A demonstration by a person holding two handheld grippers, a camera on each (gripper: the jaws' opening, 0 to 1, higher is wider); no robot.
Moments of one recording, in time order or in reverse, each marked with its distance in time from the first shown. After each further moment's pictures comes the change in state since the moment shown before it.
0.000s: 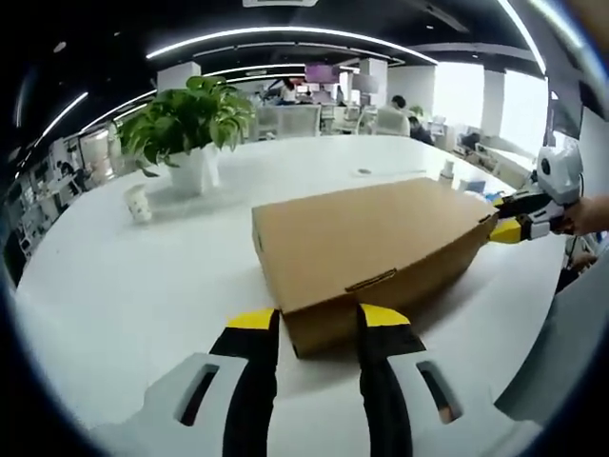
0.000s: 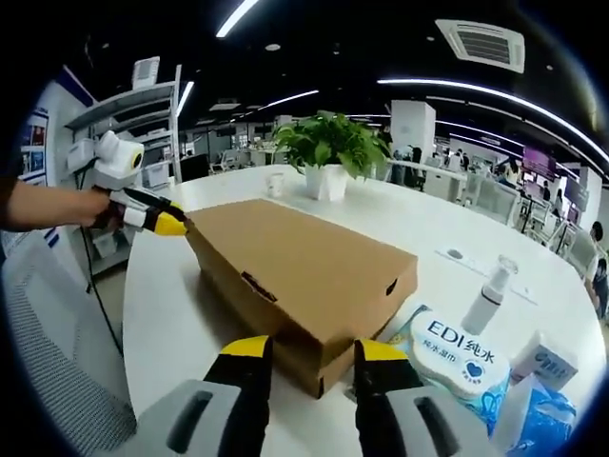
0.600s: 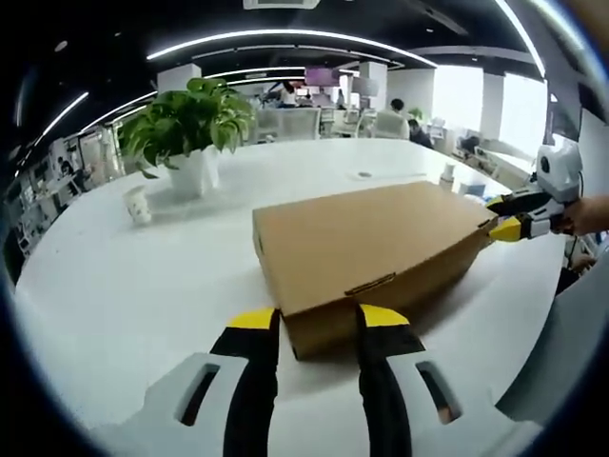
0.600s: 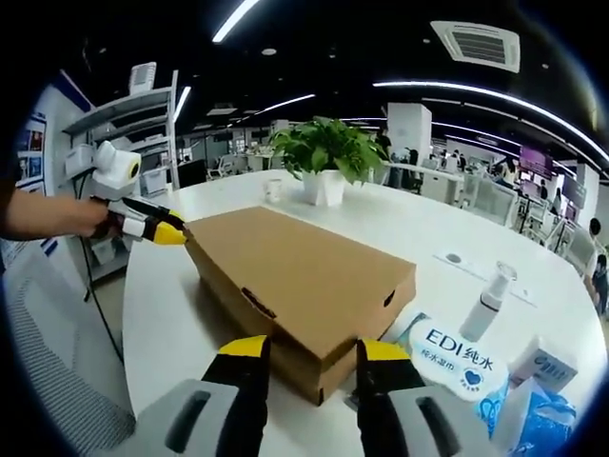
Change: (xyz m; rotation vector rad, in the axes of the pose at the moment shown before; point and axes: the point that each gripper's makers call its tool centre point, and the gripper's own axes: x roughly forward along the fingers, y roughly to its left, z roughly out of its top) left arm 0.002 0.002 0.001 -0.008 -0.013 -0.005; right arm 0.002 0.000 0.005 0.014 -0.011 -0.010
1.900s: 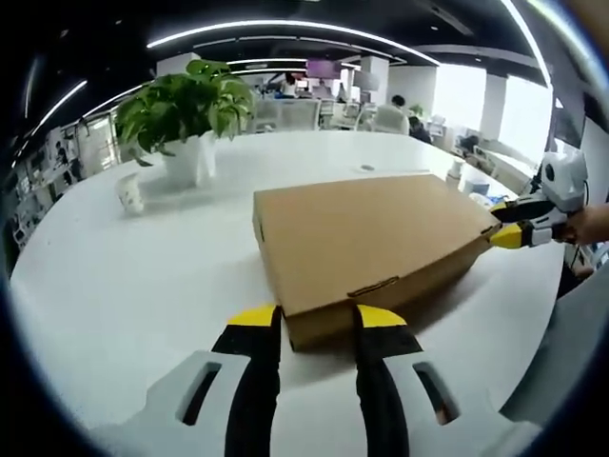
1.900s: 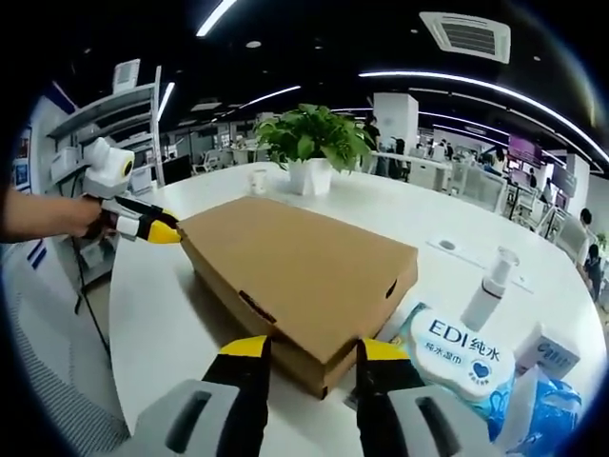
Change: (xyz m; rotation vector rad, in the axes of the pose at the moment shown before) left arm 0.024 0.011 -0.002 -0.022 0.037 -0.028; right arm 0.016 -0.006 -0.006 0.039 0.039 -0.059
